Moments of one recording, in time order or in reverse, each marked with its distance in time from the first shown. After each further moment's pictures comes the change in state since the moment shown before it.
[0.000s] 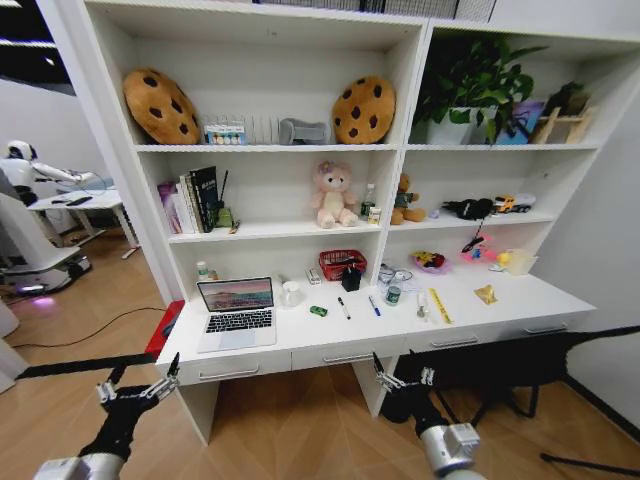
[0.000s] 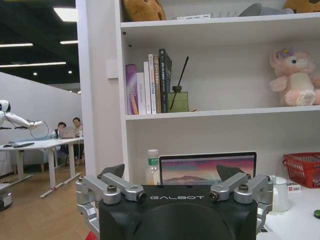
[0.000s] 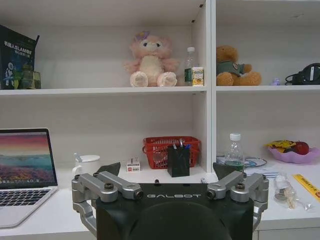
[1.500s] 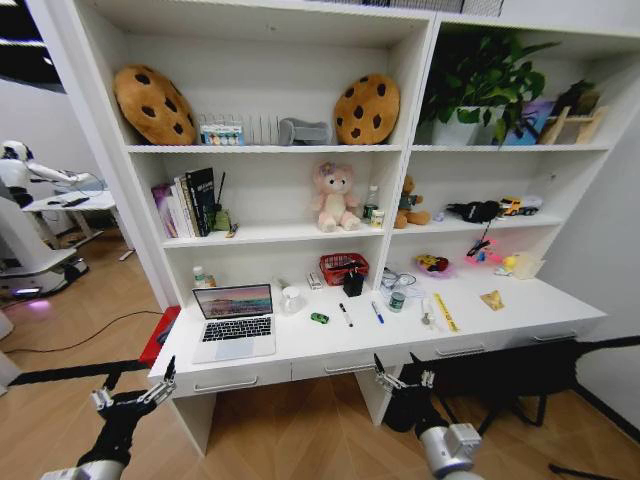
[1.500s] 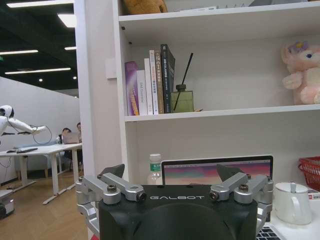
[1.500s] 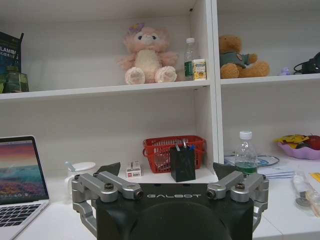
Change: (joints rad) left arm -0.008 -0.033 0.008 0.035 0.044 -0.056 0.009; right arm -0.012 0.040 0.011 0.010 0.022 -0.012 -0.038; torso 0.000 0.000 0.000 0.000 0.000
